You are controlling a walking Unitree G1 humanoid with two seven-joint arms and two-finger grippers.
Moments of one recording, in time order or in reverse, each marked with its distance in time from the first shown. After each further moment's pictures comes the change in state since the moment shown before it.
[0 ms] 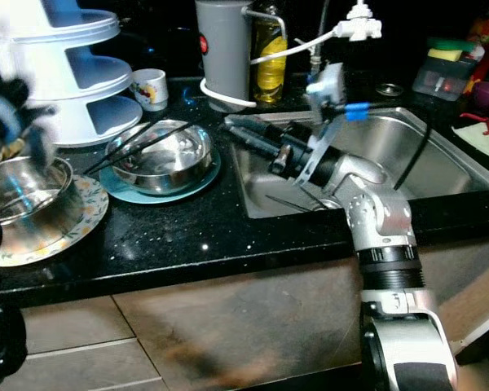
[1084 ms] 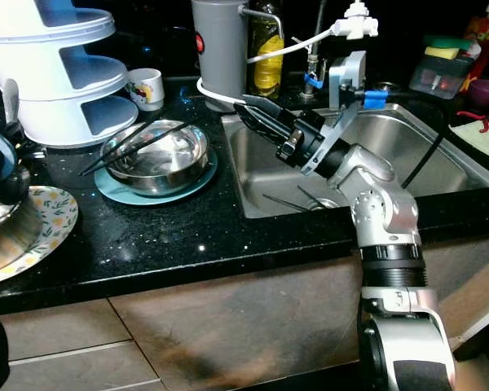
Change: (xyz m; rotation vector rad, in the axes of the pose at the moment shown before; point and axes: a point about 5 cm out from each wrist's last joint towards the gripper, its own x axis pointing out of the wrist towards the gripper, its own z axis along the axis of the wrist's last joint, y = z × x) left arm -0.032 0.083 -0.067 -0.001 0.385 0.661; right arm -0.006 -0.003 0.005 0.019 -0.036 -0.046
